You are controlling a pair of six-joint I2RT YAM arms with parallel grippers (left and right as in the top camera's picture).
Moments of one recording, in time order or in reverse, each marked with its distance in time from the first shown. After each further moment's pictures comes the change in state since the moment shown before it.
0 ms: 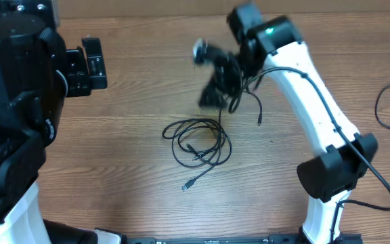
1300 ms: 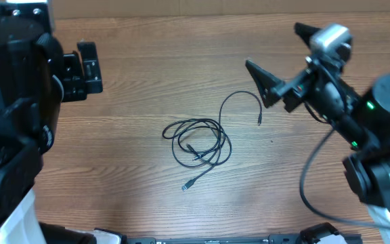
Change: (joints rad) left arm 0.000 -0.022 0.000 -0.023 -0.037 0.000; right arm -0.124 -0.993 -0.904 1.054 0.167 0.562
